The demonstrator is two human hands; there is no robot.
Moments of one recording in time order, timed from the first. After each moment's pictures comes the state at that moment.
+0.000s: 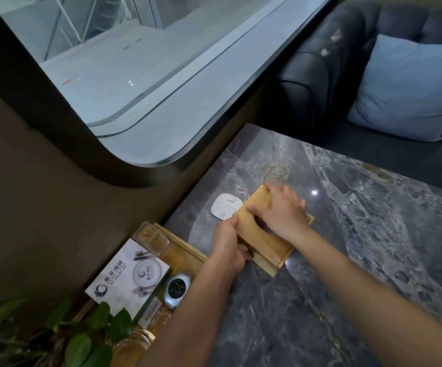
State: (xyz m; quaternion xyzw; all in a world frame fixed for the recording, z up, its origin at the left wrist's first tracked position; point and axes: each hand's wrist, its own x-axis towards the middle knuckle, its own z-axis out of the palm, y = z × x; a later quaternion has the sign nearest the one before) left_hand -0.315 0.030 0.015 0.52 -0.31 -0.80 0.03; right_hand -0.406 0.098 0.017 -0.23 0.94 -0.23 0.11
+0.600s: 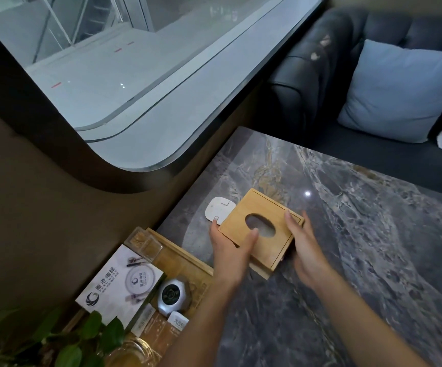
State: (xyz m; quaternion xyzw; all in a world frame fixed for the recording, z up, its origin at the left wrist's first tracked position) left_hand -0.289 0.049 -0.001 0.38 -0.67 -0.63 0.10; right_hand -0.382 0.155 -0.016 0.09 0.62 -0.70 0.34
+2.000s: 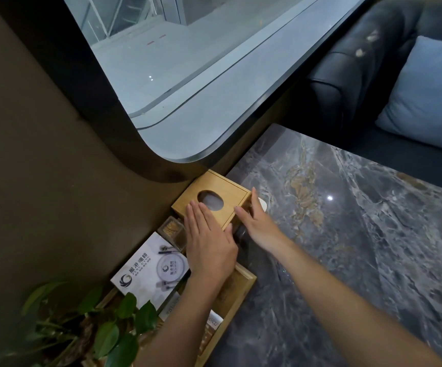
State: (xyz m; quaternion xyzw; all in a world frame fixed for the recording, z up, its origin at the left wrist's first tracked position) left_hand -0.251 -0.023 -0.008 0.41 -0.90 -0.15 0.06; right_hand -0.359 0.037 -0.011 -0.23 0.75 -0.49 0.38
